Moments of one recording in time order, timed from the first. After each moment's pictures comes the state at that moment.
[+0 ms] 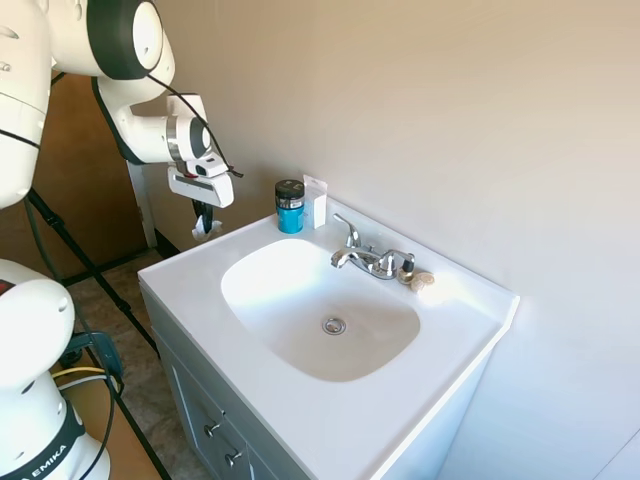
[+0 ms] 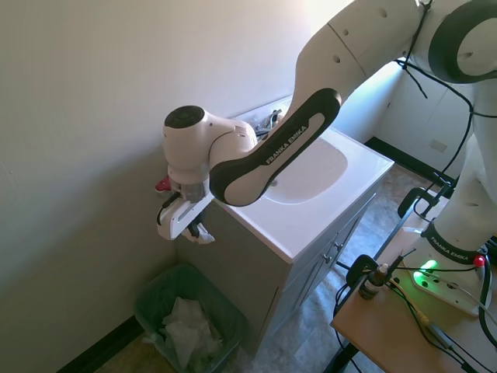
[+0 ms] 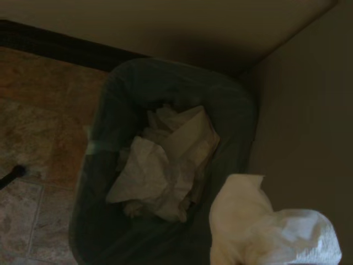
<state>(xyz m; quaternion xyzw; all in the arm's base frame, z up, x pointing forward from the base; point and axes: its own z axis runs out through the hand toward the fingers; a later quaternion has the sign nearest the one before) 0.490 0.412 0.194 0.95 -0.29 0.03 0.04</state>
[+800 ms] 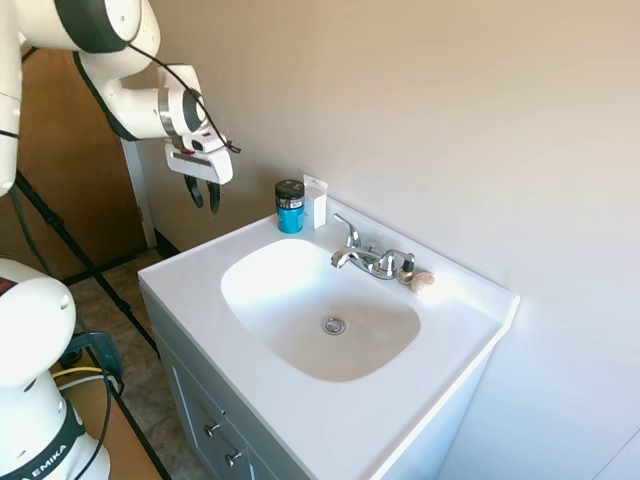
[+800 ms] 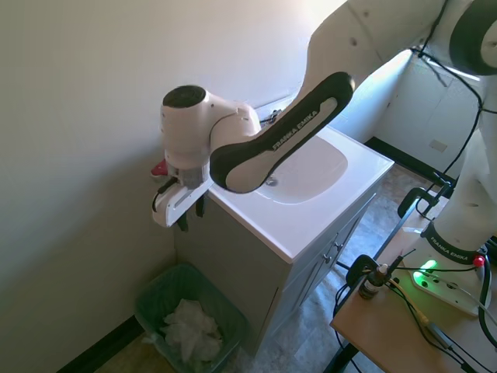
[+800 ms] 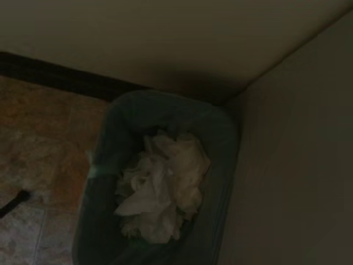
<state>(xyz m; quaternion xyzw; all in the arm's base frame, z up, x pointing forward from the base) 0.487 0.403 0.274 0.95 -0.31 0.06 0.02</state>
